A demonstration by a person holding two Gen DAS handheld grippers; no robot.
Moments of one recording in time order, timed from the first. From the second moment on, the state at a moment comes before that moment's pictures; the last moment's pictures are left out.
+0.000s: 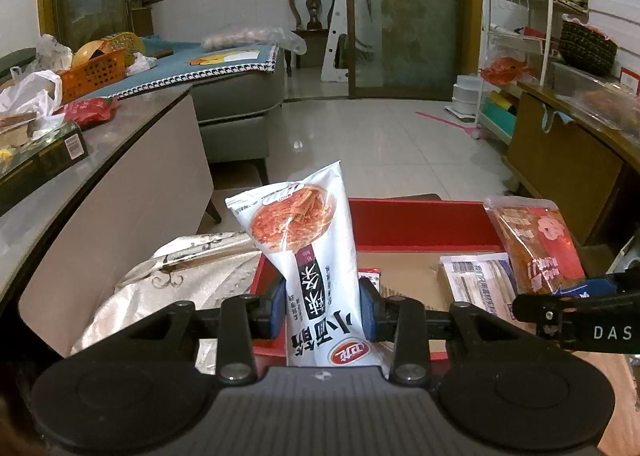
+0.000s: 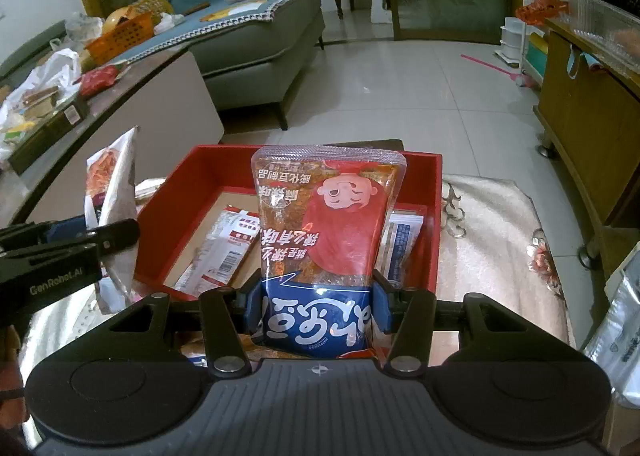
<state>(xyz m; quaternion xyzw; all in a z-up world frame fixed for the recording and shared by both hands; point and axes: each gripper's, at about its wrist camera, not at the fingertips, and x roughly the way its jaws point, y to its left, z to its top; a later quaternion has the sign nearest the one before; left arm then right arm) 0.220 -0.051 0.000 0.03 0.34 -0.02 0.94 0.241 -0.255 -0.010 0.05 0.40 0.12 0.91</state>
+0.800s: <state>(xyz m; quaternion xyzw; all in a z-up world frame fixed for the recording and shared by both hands) 0.236 -0.054 -0.009 0.04 0.33 -0.01 0.94 0.254 -0.262 -0.019 0.05 0.41 0.11 0.90</state>
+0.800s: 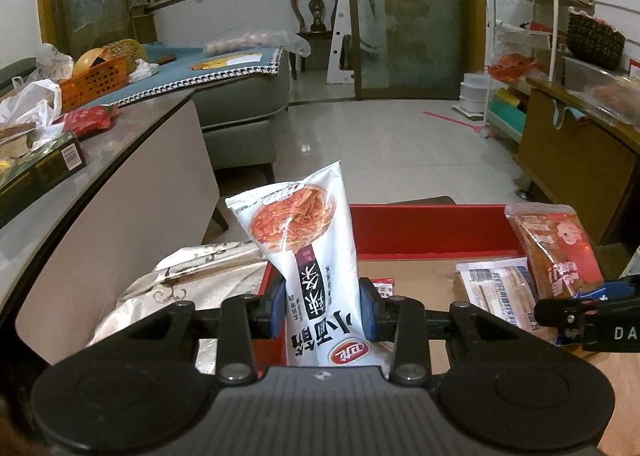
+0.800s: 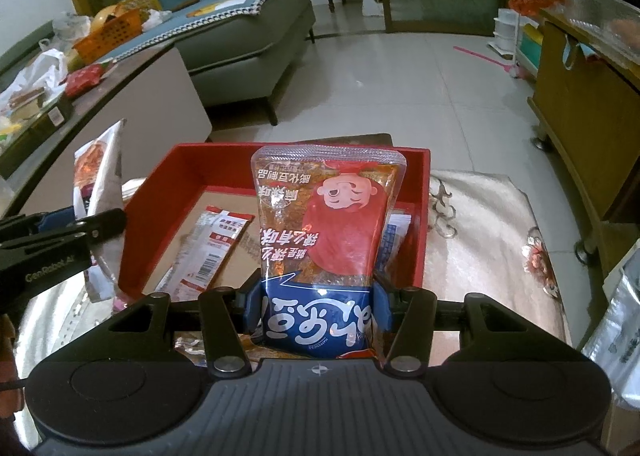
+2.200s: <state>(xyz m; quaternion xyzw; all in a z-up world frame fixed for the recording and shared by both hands) 0.257 -0.075 -0.018 0.12 0.33 0.01 0.94 0.282 -0.250 -0.038 0.03 0.41 0.10 0.90</state>
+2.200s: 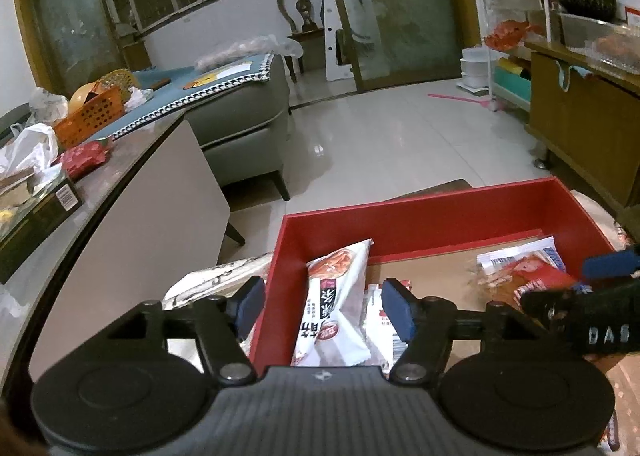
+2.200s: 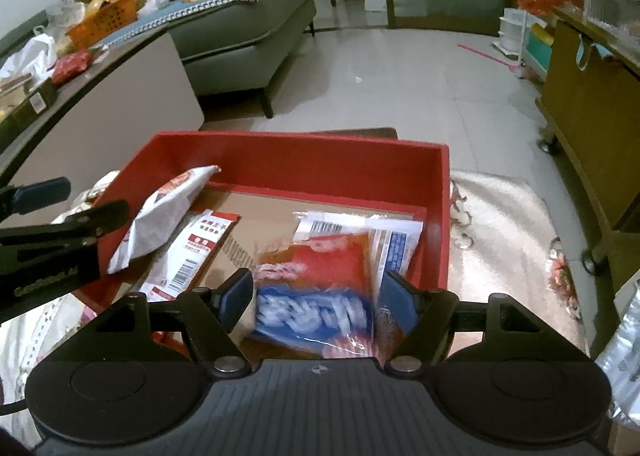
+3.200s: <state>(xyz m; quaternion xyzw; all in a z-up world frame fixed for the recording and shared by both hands) 0.138 0.014 -0.020 -0.01 0.42 0.00 0.91 0.193 -0.228 -0.003 0.02 0.42 0.15 0.90</state>
